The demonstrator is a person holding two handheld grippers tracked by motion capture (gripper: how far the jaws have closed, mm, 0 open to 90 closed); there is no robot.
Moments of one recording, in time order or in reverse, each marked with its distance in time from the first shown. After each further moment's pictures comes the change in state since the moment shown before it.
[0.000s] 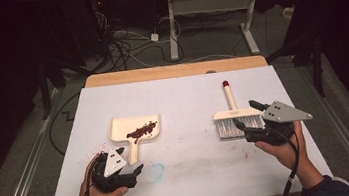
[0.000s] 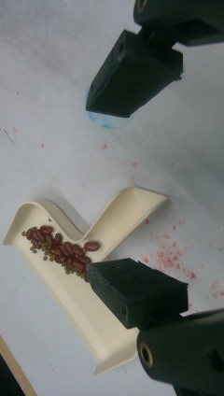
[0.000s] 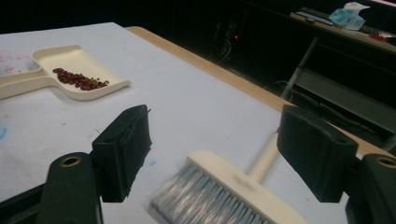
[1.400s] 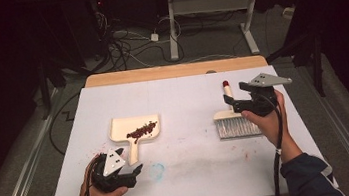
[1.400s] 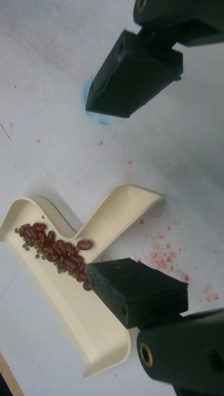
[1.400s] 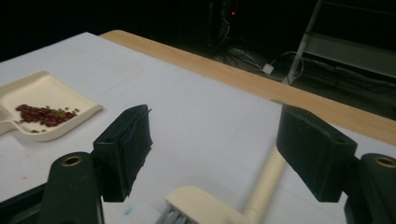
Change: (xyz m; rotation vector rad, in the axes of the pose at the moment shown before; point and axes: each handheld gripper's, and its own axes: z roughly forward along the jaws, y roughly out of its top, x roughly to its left) left arm 0.001 -0.004 0.002 0.005 0.003 -0.034; right arm -0.042 0.025 0.065 0.074 0.022 0.195
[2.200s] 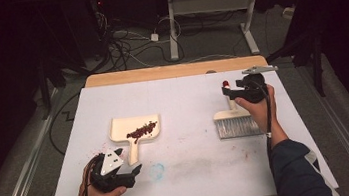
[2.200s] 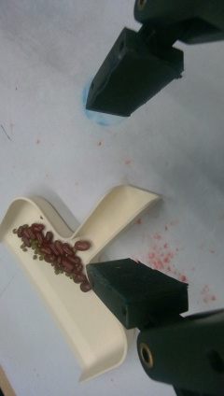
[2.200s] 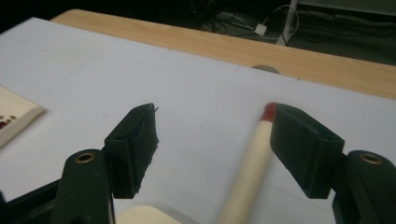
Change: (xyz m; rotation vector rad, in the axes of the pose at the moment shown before) left arm 0.003 -0.001 0.000 0.000 -0.015 -0.013; right arm -0.043 -0.009 0.062 0.126 -0.034 0.145
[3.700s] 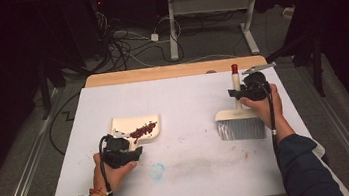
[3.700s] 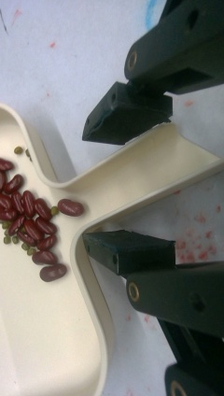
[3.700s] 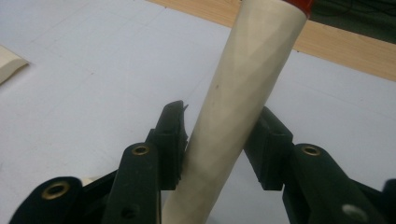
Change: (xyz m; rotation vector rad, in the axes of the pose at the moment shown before) left arm 0.032 0.027 0.060 0.224 0.002 -0.337; right arm -0.013 0.002 0.004 0.162 -0.002 -0.078
